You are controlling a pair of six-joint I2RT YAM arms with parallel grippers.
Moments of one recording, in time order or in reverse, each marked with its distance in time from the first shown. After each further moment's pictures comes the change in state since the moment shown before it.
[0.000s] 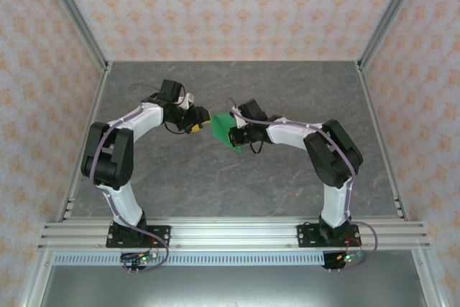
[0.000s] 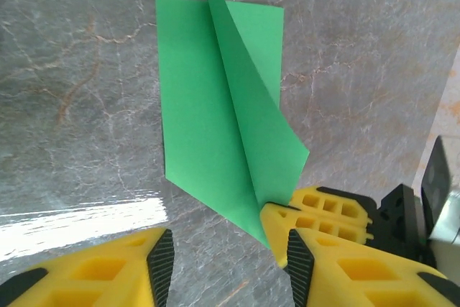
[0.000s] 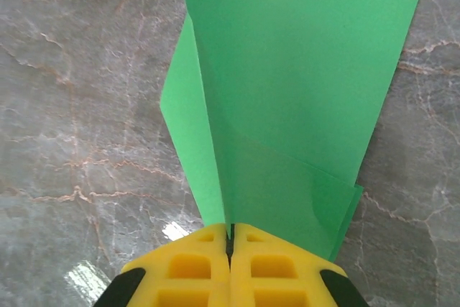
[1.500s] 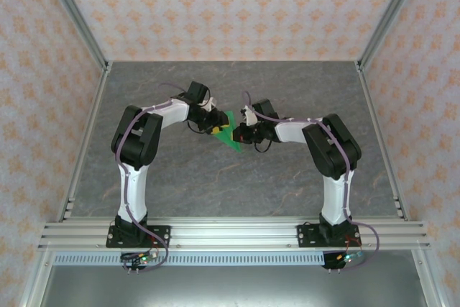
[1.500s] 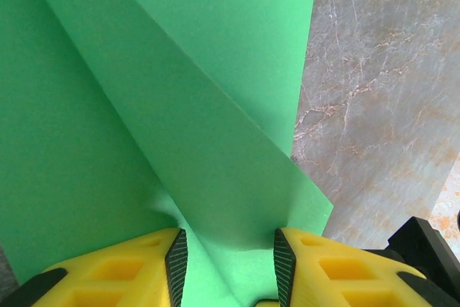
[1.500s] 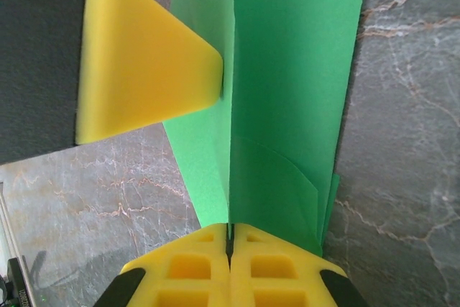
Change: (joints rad) left arm -0.119 0.315 0.212 0.049 0.000 -0.036; right arm -0.116 0.073 -0.073 0.198 -0.294 0.209
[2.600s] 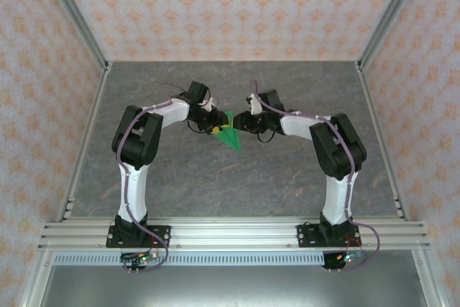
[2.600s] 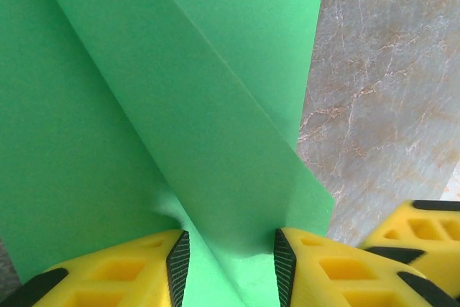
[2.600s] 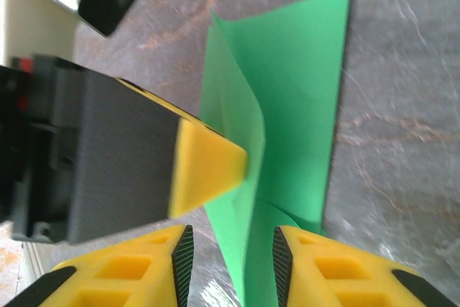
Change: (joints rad) left arm 0.000 0.008 0.012 -0.016 -0.001 0.000; right arm -0.056 -0.029 0.078 -0.023 -0.011 0.035
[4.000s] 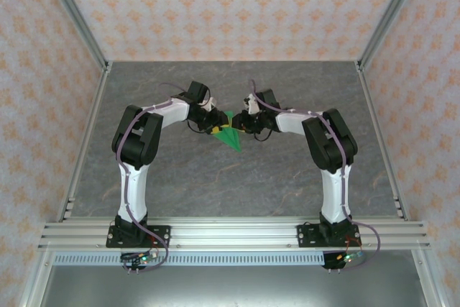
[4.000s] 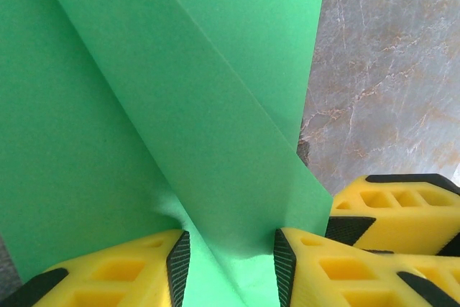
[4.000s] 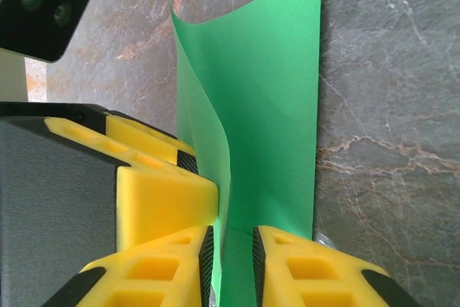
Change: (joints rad) left arm 0.000 0.000 0.001 -0.002 -0.003 0.000; right arm -0.002 0.107 0.069 -0.008 -0.034 0.078
